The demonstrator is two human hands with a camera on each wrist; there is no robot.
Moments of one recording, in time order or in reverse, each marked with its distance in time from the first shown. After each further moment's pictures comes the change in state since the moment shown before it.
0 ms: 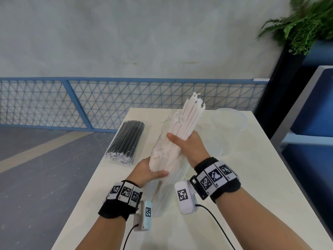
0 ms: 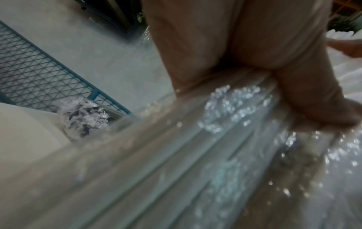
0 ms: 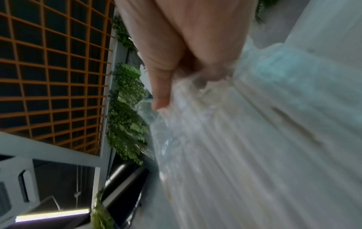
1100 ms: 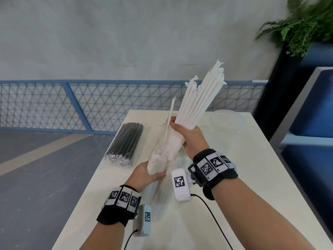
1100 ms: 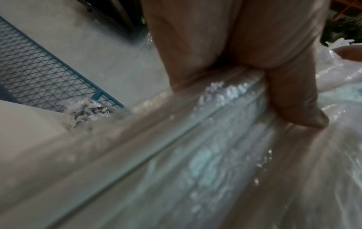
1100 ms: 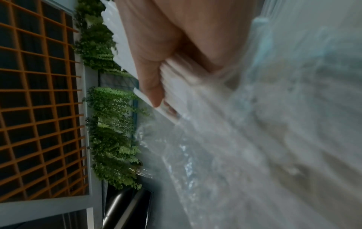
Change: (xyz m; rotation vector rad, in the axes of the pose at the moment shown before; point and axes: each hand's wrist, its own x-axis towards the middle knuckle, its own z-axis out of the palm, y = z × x) left_hand -0.004 -0.001 0.005 0.052 0.051 -0.031; right_hand 0.021 -0.012 -0.004 0.320 0.045 0.091
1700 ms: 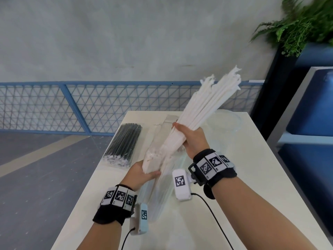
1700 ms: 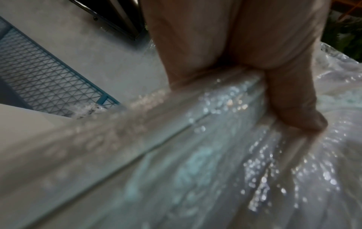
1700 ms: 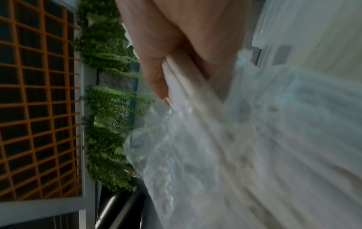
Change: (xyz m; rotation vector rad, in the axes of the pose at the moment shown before) left_hand -0.004 0.007 -0.005 0.069 0.077 -0.019; right_hand 0.000 0.002 -0.007 0.078 0.132 0.036
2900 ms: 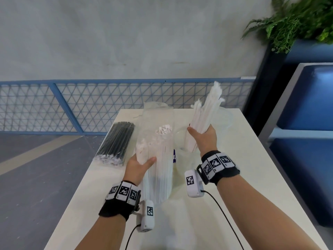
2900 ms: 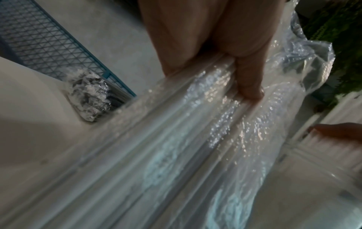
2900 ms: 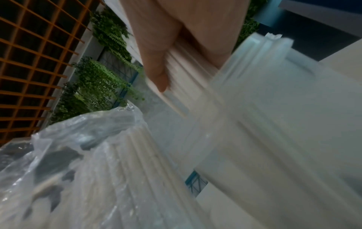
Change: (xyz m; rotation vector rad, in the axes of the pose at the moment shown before) left_hand 0.002 0.021 0.026 -0.283 0.227 0.018; right_hand 0.017 0.003 -0.060 -0.454 0.274 -0.290
